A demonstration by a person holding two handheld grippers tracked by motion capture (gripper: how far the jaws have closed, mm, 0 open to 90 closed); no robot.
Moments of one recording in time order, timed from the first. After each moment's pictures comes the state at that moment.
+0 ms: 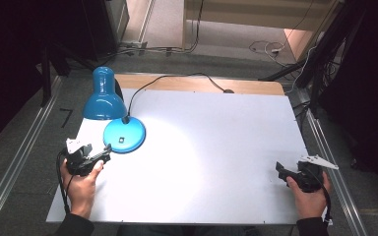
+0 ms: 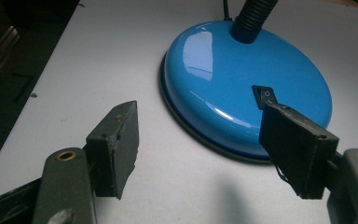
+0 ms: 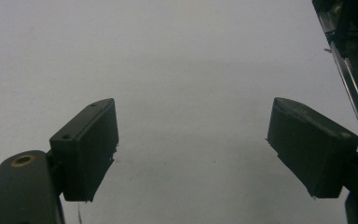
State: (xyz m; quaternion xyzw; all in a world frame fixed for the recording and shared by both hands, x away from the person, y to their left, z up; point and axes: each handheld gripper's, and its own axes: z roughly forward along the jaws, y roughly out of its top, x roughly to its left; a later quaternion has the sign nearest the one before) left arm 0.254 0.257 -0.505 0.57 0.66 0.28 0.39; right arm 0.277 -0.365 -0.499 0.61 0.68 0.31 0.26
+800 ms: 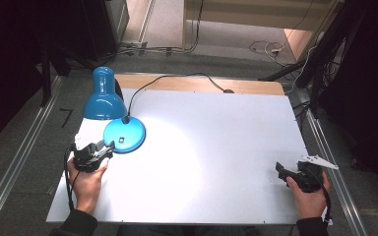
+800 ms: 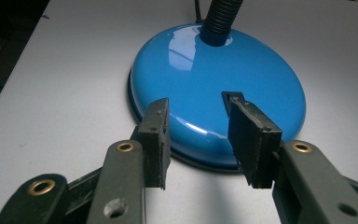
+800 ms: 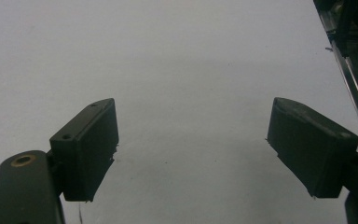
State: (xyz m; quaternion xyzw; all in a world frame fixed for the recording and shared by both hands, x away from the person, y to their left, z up) left arm 0.264 0.244 -0.502 0.60 0.63 0.28 0.39; right arm 0.277 -0.365 -0.499 0.61 0.68 0.31 0.26
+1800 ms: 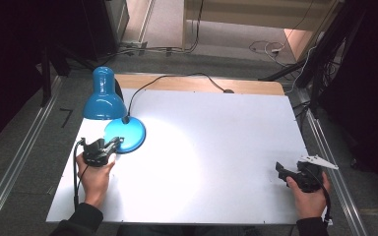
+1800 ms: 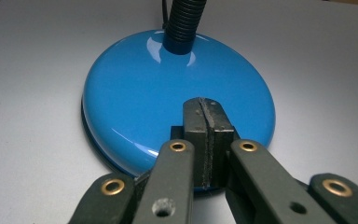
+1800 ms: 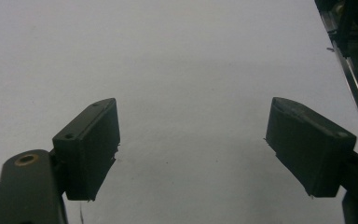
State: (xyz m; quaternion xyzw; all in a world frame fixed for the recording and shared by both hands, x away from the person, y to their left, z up) left arm 0.281 0.229 -0.501 0.62 0.62 0.26 0.41; right arm 0.277 -0.364 -0.499 0.61 0.68 0.31 0.25
